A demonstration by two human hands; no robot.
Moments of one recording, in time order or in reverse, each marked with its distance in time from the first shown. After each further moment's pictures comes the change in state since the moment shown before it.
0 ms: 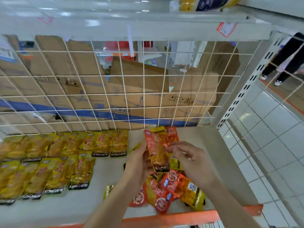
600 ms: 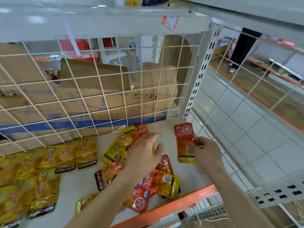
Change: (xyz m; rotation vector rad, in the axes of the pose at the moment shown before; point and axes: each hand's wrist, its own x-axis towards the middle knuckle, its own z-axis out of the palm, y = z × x) left_hand 0.037 -0.030 0.062 1.295 -0.220 0.732; right_hand -0.019 0.047 -0.090 -0.284 0.398 0.409
